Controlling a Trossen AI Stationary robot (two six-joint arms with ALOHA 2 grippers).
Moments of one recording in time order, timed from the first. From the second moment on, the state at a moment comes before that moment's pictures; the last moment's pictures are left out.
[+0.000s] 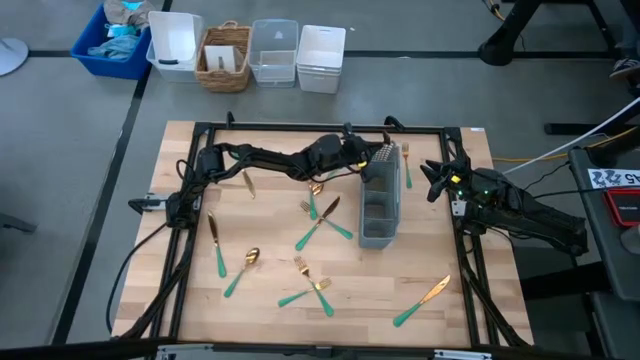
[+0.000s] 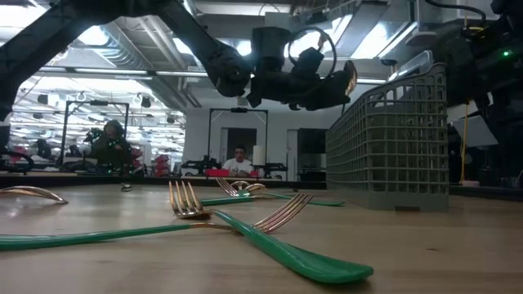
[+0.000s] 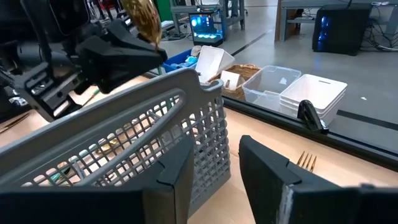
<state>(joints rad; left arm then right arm) 0.28 2.21 1.48 0.74 -0.13 0.15 -0.30 0.11 0.32 -0.47 0.41 0.31</state>
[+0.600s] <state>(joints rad) 0.23 2.20 1.48 0.75 -0.13 0.06 -0.30 0.12 0.32 -0.47 0.43 0.45</state>
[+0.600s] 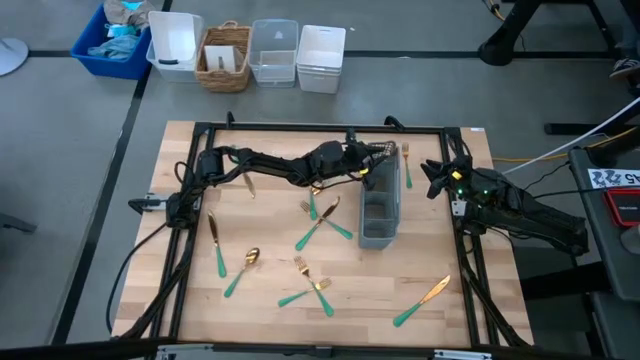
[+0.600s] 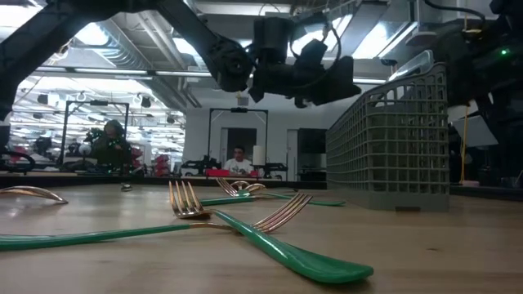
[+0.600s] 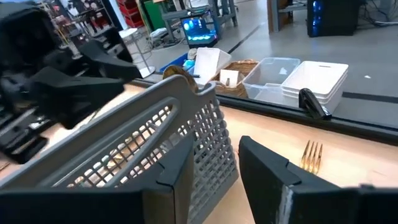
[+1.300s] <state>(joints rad) 0.19 1.82 1.48 -0.16 -0.11 -0.12 -0.44 0.60 0.62 -0.68 0.48 0.44</state>
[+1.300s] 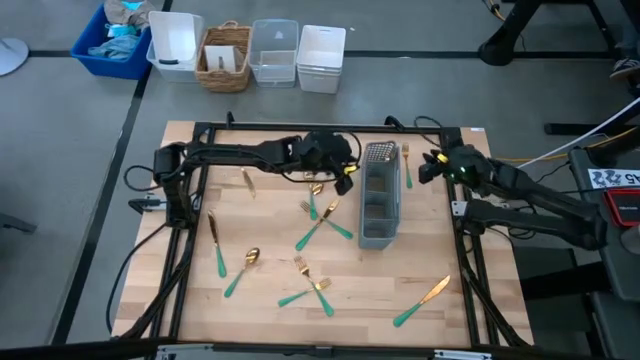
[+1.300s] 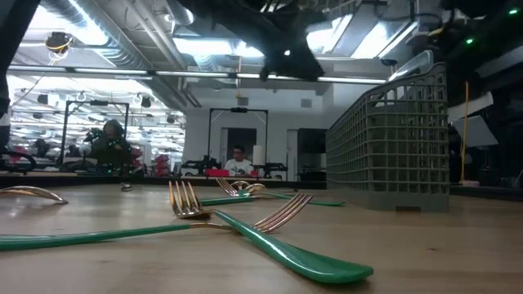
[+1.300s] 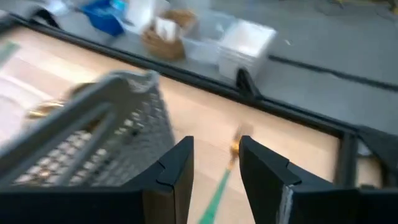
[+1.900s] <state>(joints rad) 0.06 1.69 1.46 -0.72 -0.39 -0.26 -1.08 1.18 0.66 -0.59 -0.20 0.22</state>
